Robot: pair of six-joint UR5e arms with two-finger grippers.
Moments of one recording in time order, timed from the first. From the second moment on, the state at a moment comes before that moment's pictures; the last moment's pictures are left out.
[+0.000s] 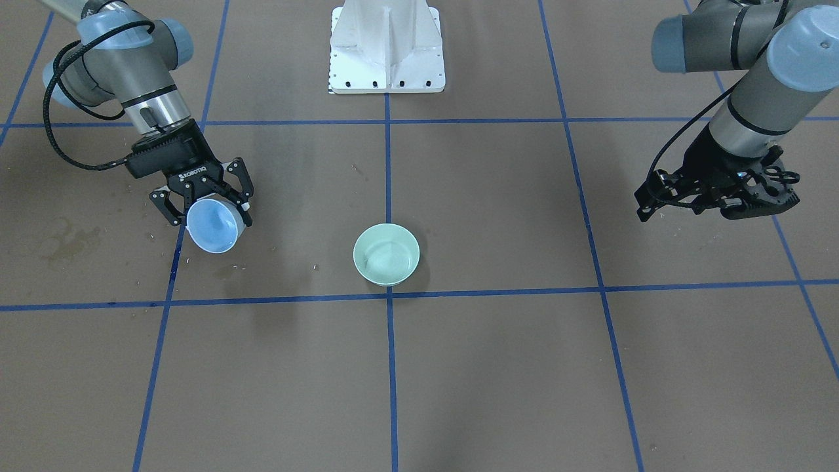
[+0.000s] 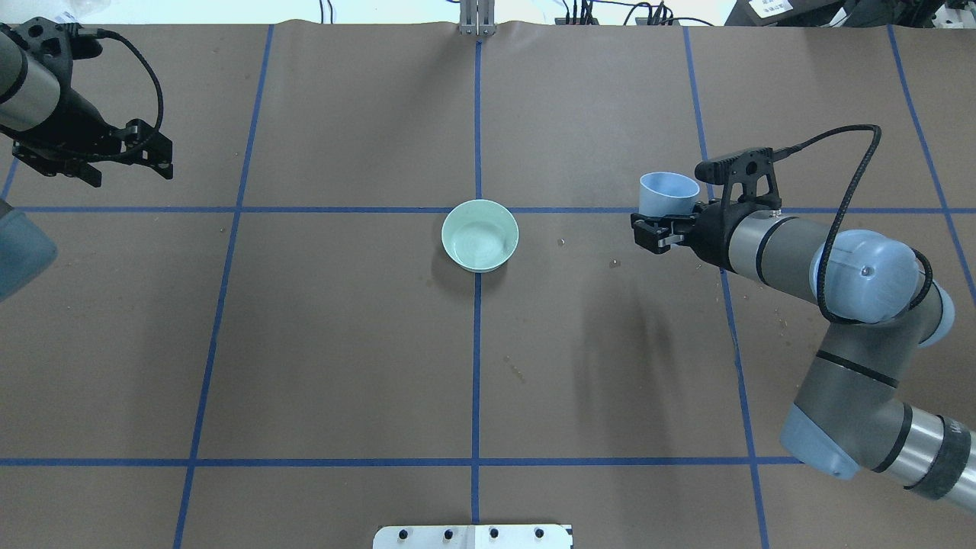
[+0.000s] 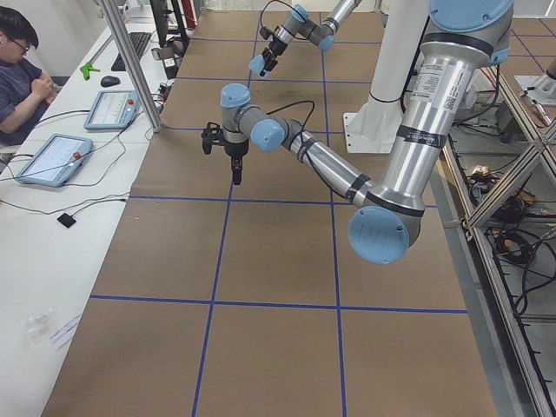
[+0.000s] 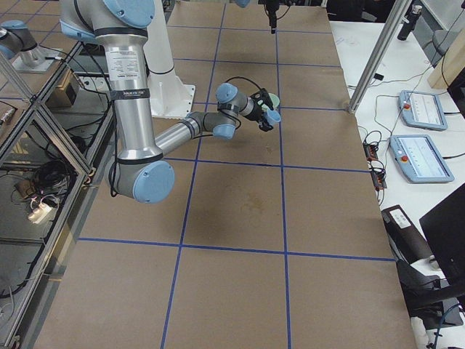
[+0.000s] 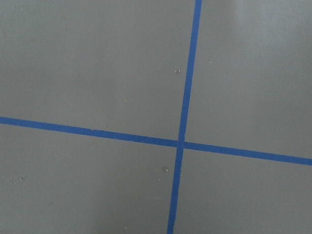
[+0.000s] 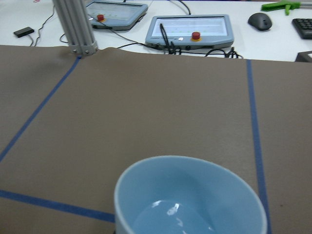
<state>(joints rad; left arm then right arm) -1.05 -1.85 -1.87 -1.58 -2.16 -0.86 0.60 -1.40 1.83 -0.74 1.52 0.89</state>
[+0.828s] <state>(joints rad) -1.11 -1.81 -1.87 -1.58 -2.16 -0.71 0.54 -1.23 1.81 -0.82 1.55 0.84</state>
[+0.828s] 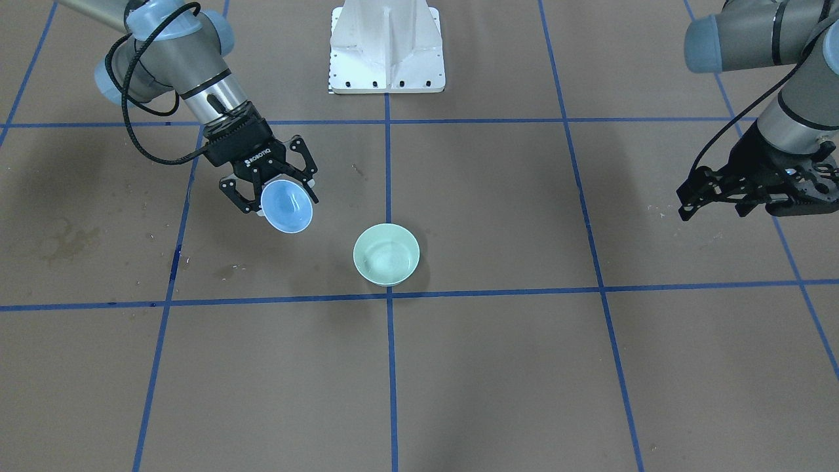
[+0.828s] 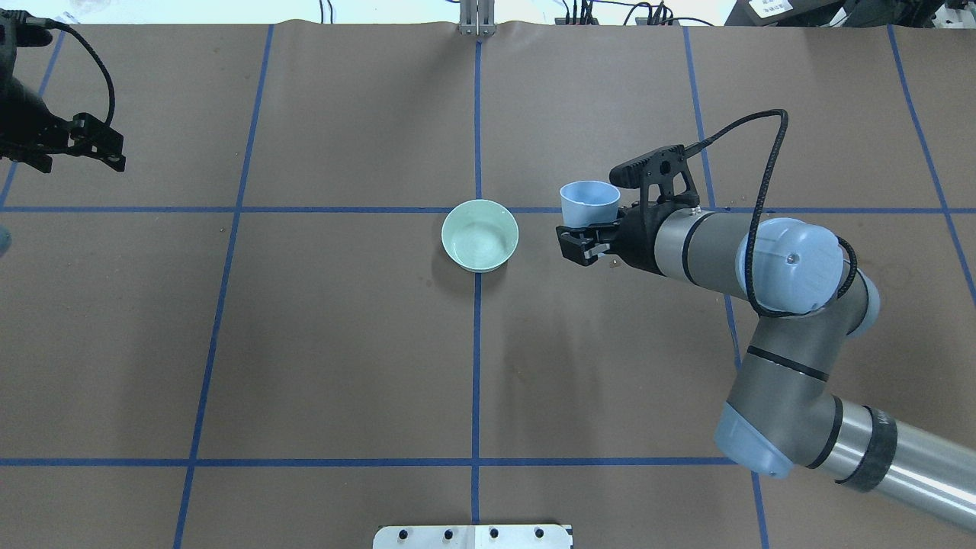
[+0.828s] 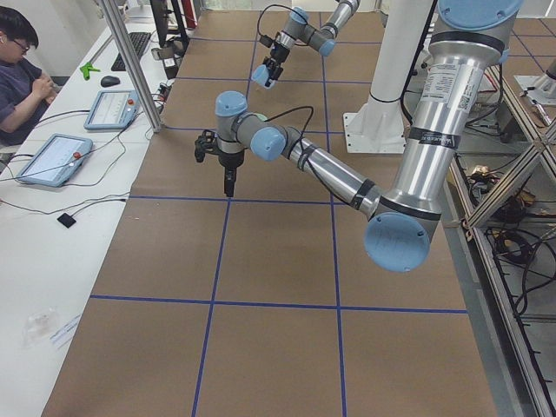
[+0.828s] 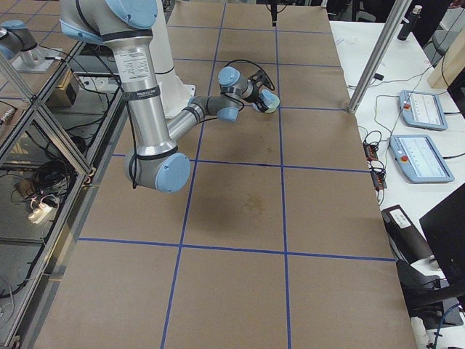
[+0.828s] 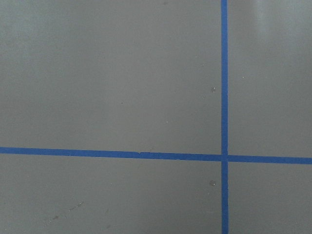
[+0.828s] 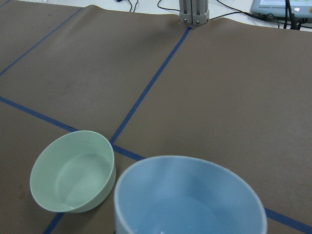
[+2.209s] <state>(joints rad) -1.12 -1.78 -1.86 -1.58 -2.16 -0.70 0.49 -0.97 1.69 -1.12 1.56 0.77</state>
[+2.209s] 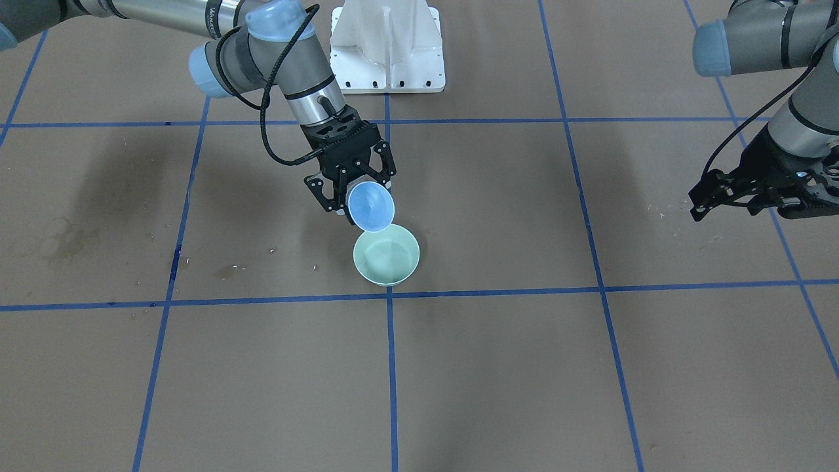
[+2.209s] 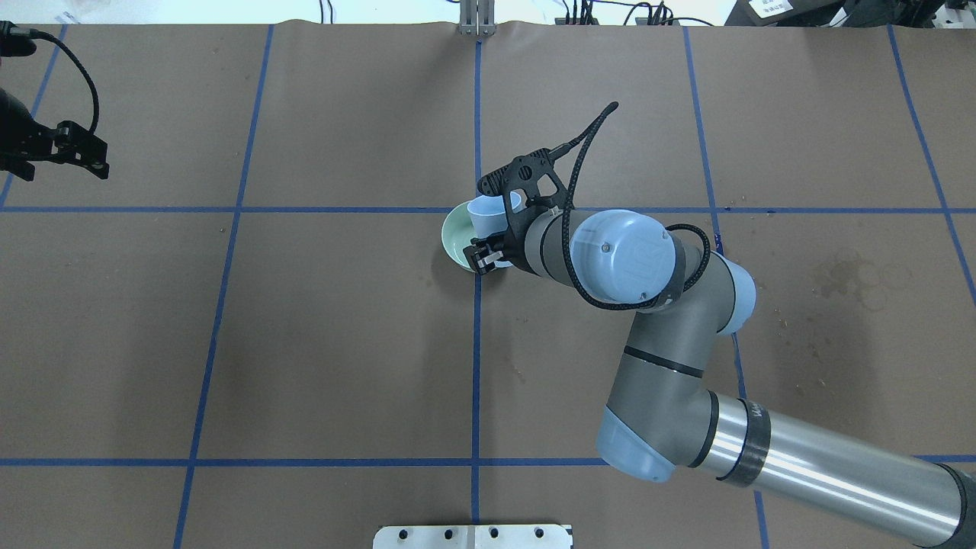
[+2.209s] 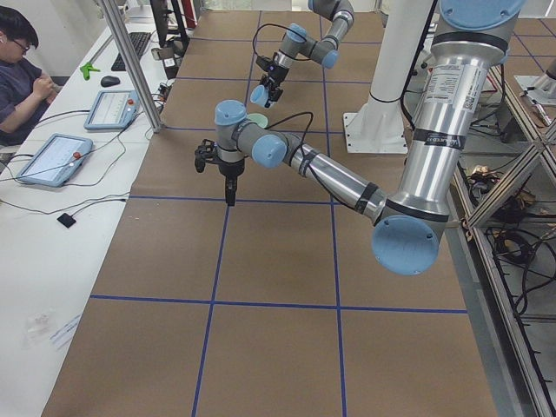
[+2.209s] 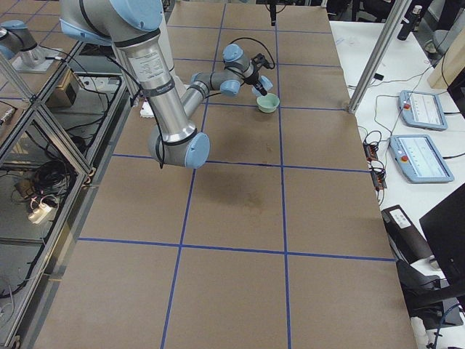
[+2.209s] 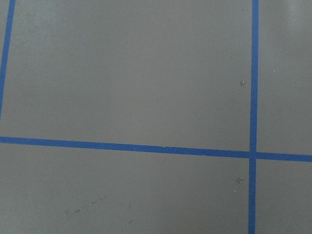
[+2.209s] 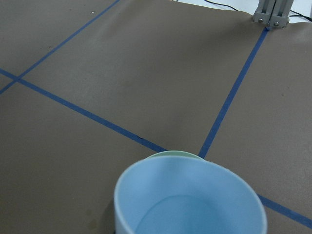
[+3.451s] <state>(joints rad) -1.13 -1.76 -1.86 -1.58 -2.16 -0.69 0.54 -0.82 1.64 -1.53 1.83 0.76</state>
